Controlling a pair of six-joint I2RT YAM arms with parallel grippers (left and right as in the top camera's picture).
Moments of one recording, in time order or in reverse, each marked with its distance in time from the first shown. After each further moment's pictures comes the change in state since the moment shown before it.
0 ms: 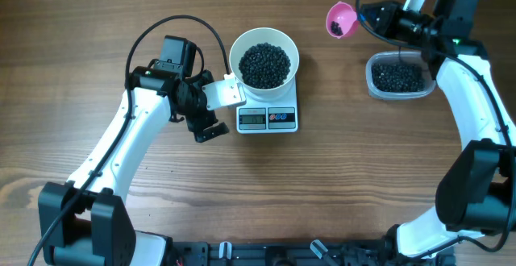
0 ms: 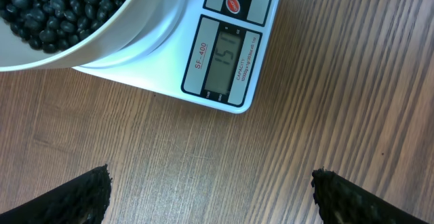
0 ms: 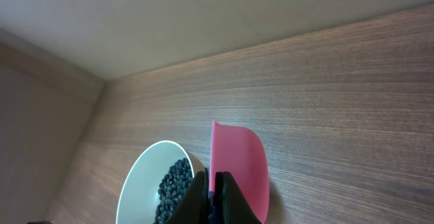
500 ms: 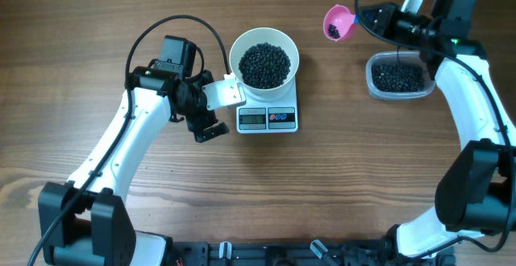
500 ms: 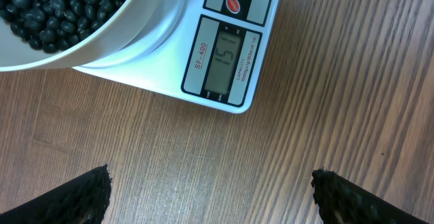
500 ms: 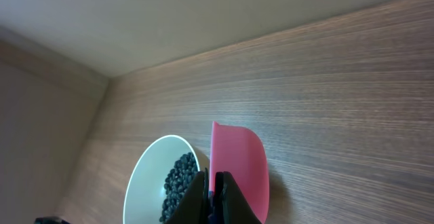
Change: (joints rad) left arm 0.000 0.000 0.000 0.000 0.000 0.000; right arm 0.012 0.000 0.000 -0.023 -0.010 0.010
